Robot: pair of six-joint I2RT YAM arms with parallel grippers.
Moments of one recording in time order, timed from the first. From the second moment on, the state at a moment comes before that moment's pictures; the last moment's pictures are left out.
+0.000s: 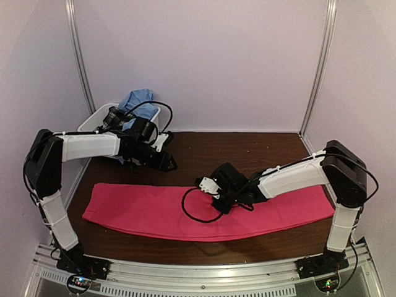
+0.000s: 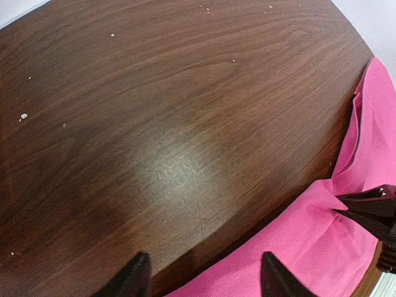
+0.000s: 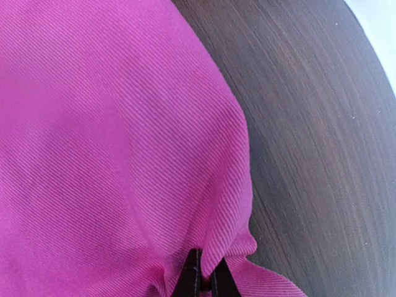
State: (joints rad) left arm -0.55 1.82 1.29 -0.36 0.29 -0.11; right arm 0.95 1.87 1.09 -0.14 0.19 -0.21
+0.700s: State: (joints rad) left arm -0.62 2.09 1.40 -0.47 0.57 0.06; right arm 1.10 1.95 0.90 0.27 0.77 -0.37
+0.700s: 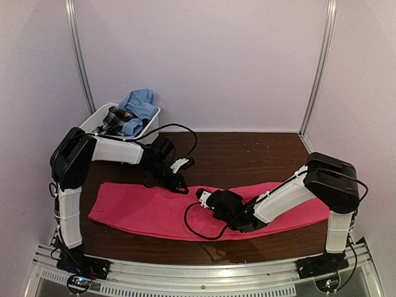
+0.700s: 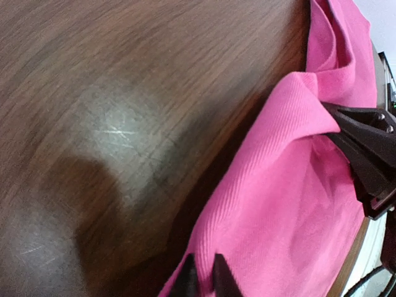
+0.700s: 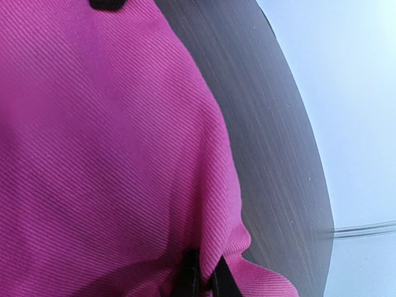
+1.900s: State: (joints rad) left arm -1.05 1.73 0.77 0.33 -0.60 0.69; right arm 0.63 1.75 1.07 -0.12 -0.35 0.18
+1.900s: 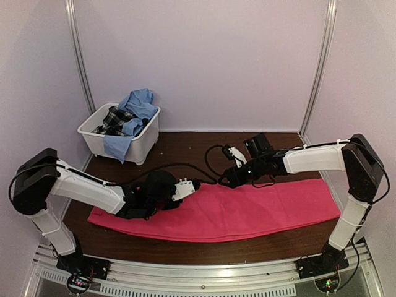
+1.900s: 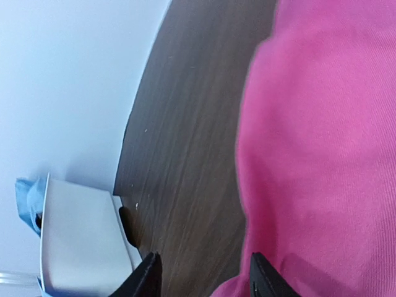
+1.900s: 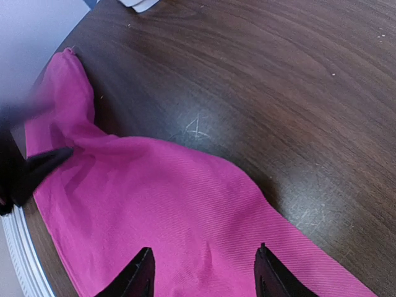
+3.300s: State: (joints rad) left arm -0.49 1.43 0.80 -0.27 0.01 -0.30; right arm 0.56 1.73 0.97 -0.17 -0.49 0.24
